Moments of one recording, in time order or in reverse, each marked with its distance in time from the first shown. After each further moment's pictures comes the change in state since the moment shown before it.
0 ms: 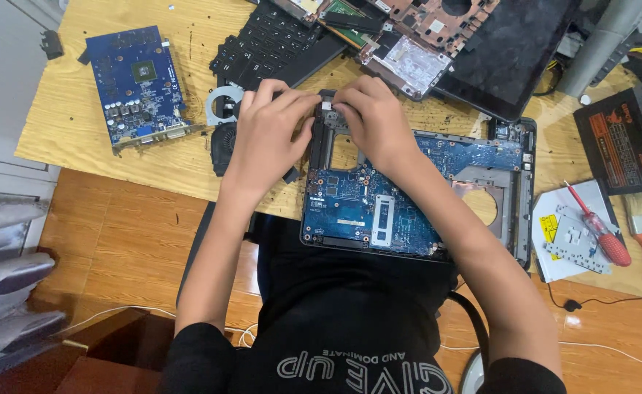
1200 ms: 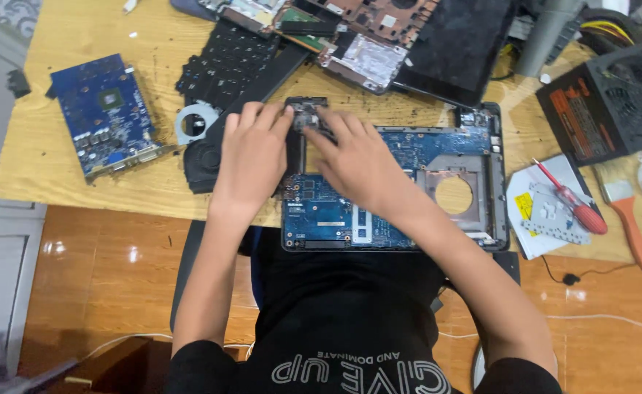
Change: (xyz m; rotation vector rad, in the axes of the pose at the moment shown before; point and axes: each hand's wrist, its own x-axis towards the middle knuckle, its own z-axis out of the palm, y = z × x) left_hand -0.002 0.015 0.014 0.244 -0.122 0.079; right_hand -0.033 -0.049 -0.033 -0.387 -0.173 -0.064
